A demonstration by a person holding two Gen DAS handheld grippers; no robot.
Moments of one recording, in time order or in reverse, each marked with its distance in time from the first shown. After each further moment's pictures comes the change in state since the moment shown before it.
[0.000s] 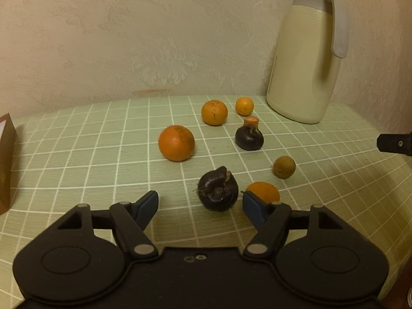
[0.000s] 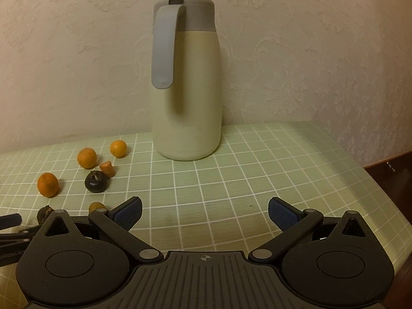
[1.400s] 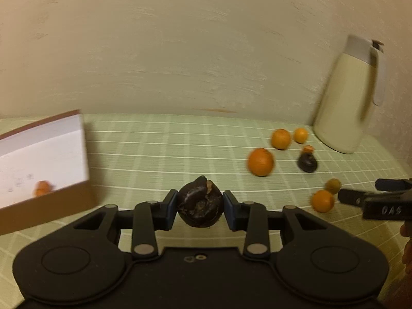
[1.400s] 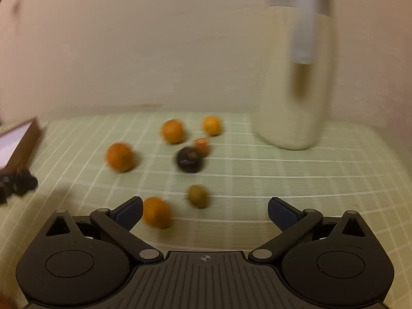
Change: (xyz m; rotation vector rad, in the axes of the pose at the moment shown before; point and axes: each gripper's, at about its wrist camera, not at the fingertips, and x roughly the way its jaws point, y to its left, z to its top) left arm -0.068 0.092 0.000 -0.116 -0.067 0.116; right arm 0.029 0.102 -0.021 -0.141 0.058 0.240
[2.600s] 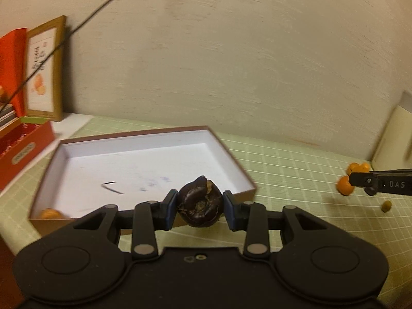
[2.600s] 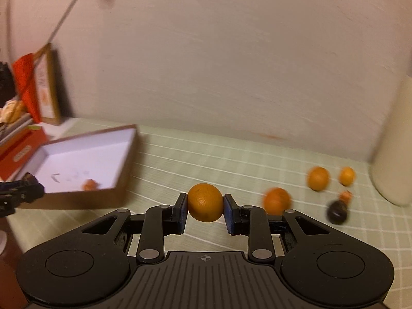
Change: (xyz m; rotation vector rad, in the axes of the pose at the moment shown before) left arm -0.088 0.140 -0.009 -0.133 -0.096 0.211; right arm -0.009 0.154 0.043 -0.139 -0.042 0.290
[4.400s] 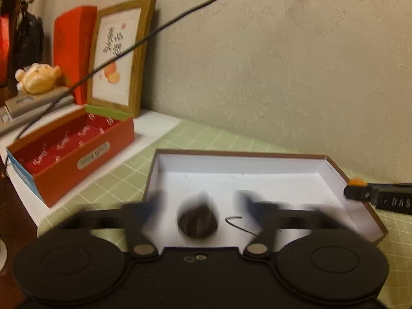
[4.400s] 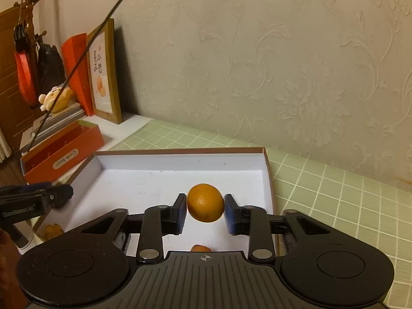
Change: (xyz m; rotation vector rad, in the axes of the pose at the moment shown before) left arm 0.042 0.141 0.022 -0.128 -0.052 0.248; right arm 0.137 0.152 0.046 -0.104 0.001 0.221
